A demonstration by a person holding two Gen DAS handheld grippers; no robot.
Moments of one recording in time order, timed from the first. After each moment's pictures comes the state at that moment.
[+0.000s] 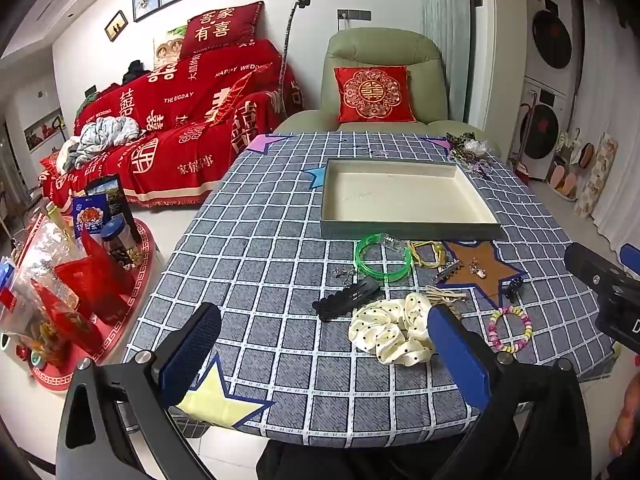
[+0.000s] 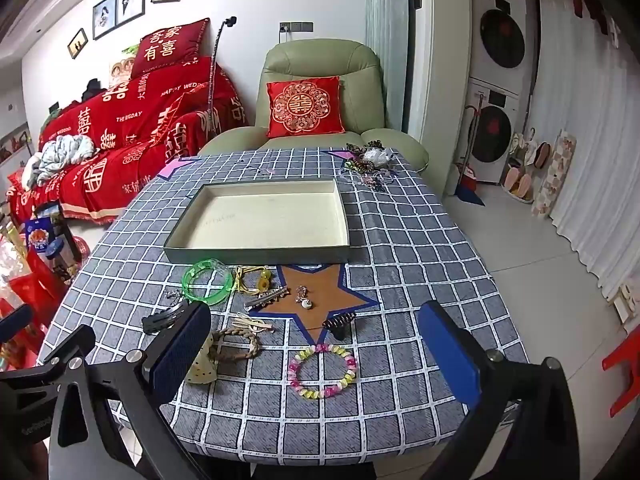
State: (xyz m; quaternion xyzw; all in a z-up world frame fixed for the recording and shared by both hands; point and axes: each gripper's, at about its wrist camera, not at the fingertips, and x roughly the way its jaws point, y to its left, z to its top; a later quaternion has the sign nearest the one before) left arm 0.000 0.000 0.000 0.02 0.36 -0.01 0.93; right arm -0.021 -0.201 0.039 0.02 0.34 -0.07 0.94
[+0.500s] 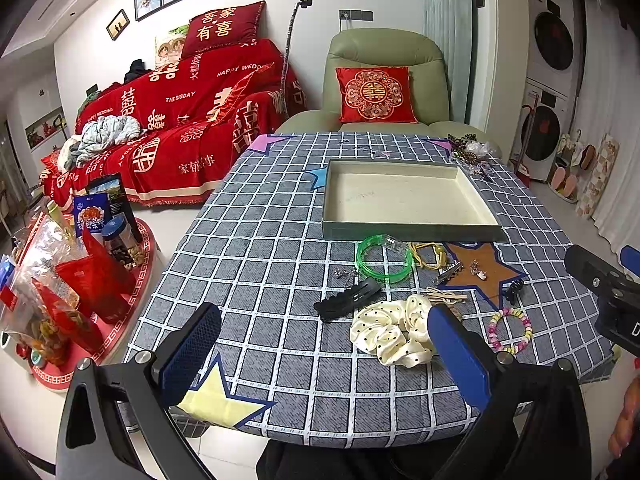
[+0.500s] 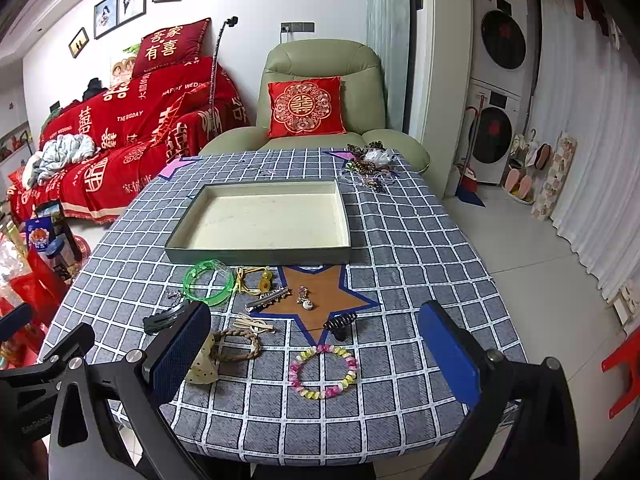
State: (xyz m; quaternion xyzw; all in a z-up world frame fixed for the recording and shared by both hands) left arm -0.001 0.001 0.000 0.02 0.36 -0.01 0.93; right arm -0.019 -0.199 0.043 0.01 0.34 -0.07 0.94
